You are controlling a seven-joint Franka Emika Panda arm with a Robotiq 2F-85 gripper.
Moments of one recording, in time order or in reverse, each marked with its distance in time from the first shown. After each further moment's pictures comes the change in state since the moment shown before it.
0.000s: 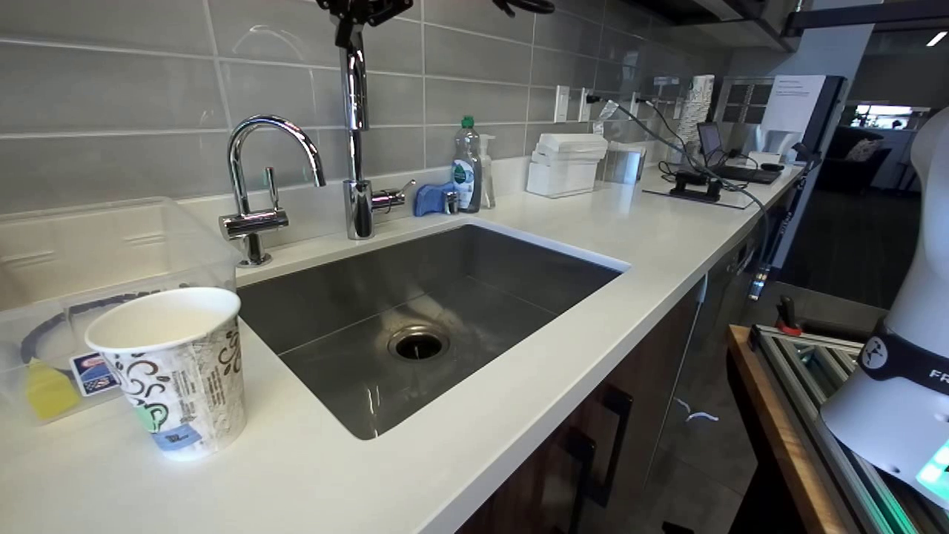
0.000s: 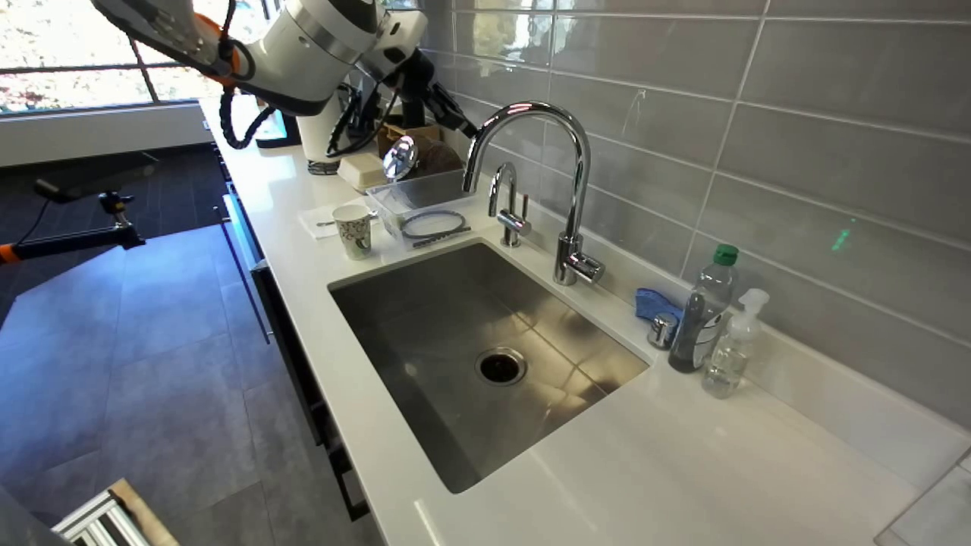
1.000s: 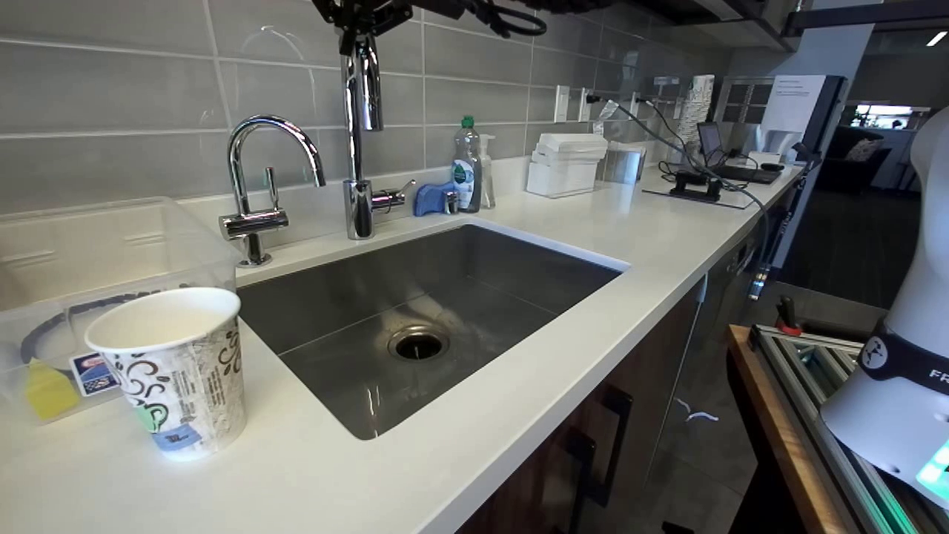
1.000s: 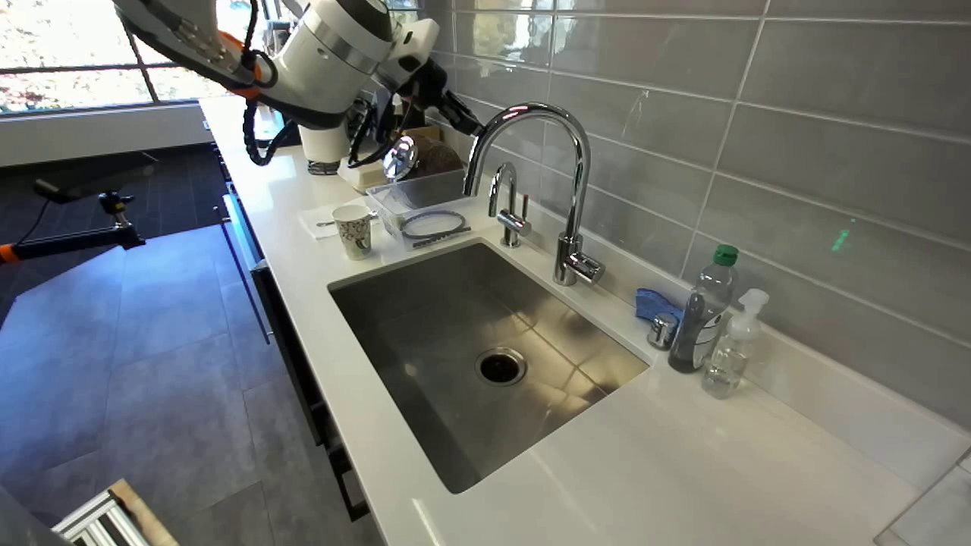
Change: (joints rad) arm 0.002 0.028 -0.035 0.004 -0.096 0.029 0.000
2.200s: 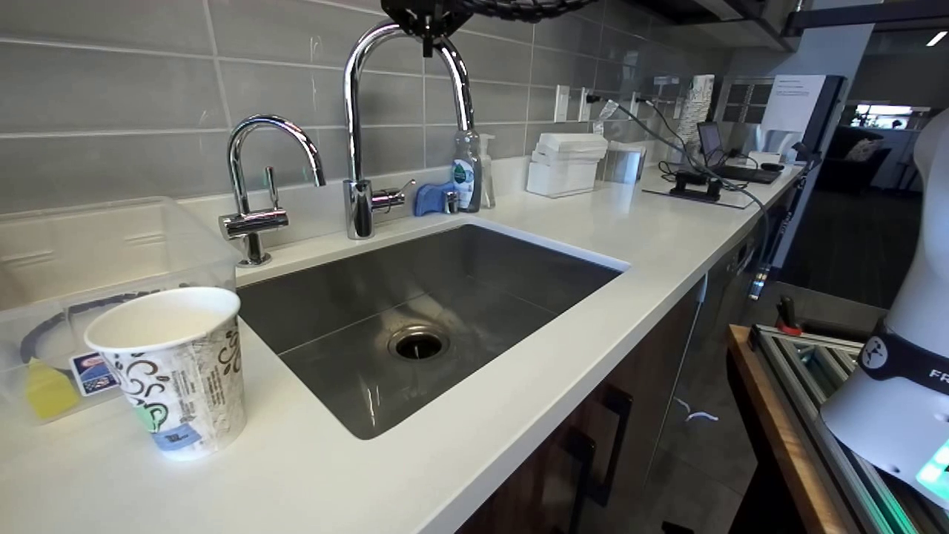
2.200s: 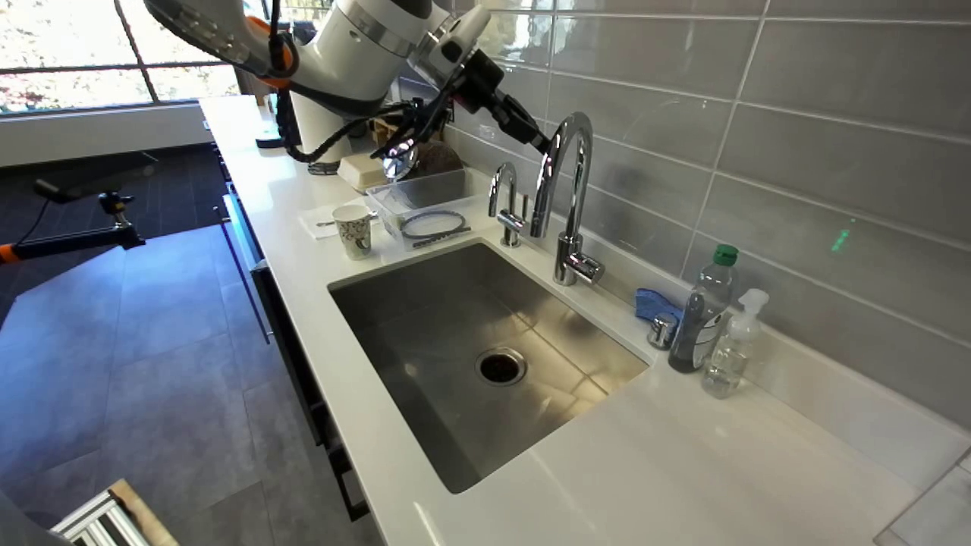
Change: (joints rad) arm -0.035 -0.001 -0.081 0.054 -0.023 -0.301 -0.005
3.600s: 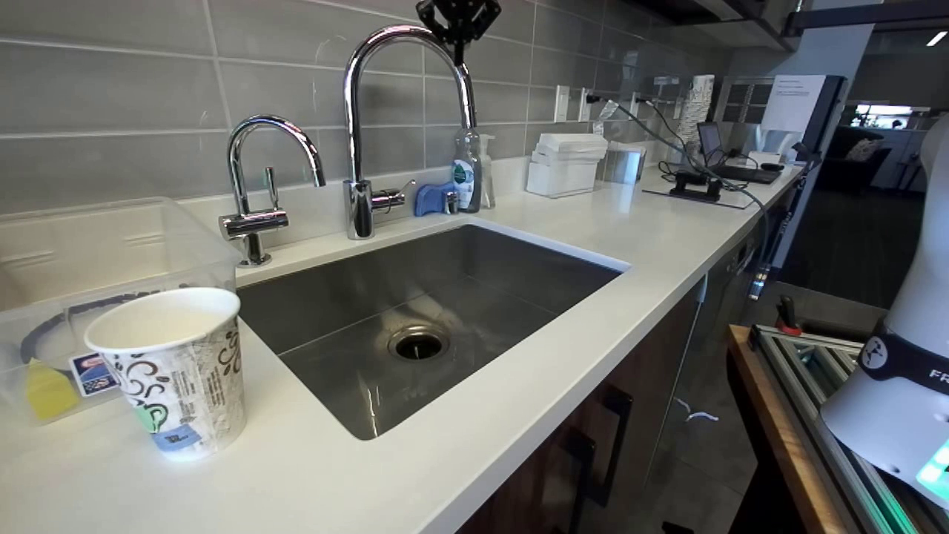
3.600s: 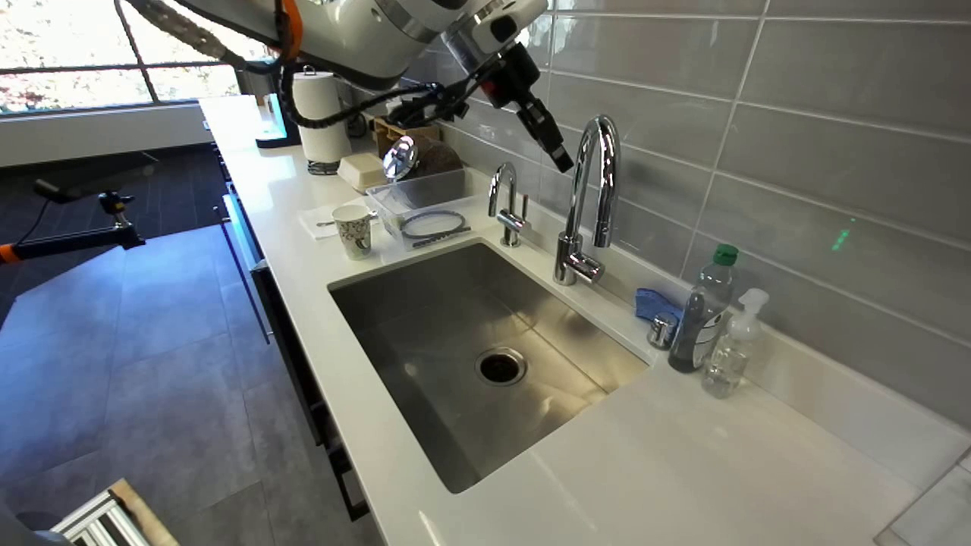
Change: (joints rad) arm -0.069 -0.029 -0.048 0.028 0.313 -0.045 -0.471
